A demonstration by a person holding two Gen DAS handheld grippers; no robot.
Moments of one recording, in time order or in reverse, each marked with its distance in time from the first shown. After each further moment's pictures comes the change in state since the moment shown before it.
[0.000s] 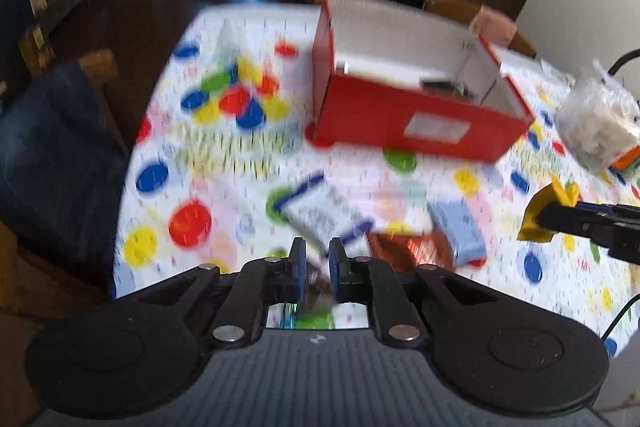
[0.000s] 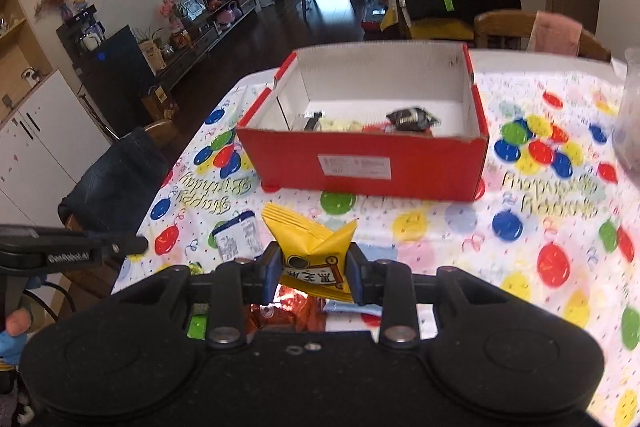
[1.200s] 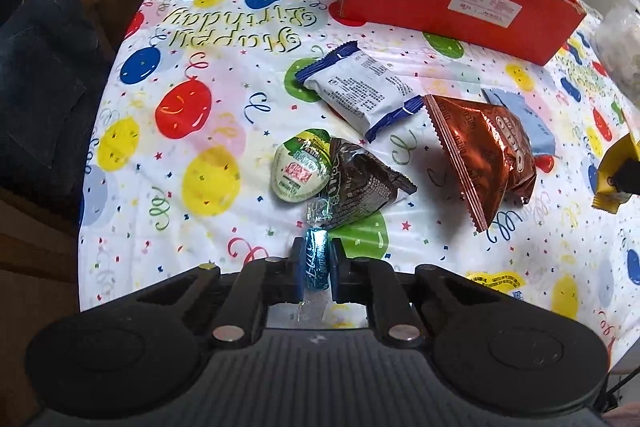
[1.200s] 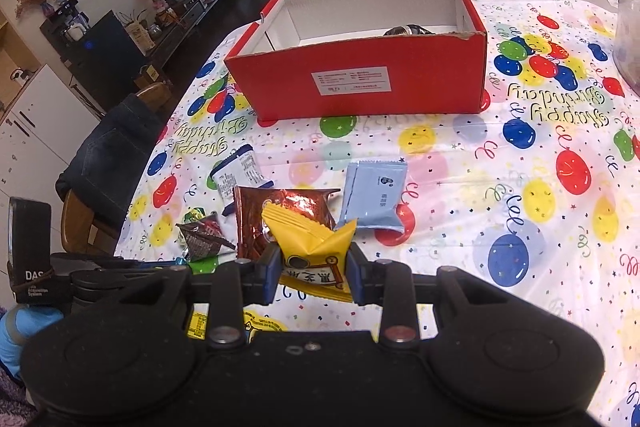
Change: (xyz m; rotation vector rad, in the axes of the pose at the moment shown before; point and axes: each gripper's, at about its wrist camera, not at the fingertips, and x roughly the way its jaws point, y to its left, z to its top) left arm 0.063 0.017 -0.062 0.018 0.135 0.050; right arm 0.012 -0.001 -0.041 0.082 0.082 -0.004
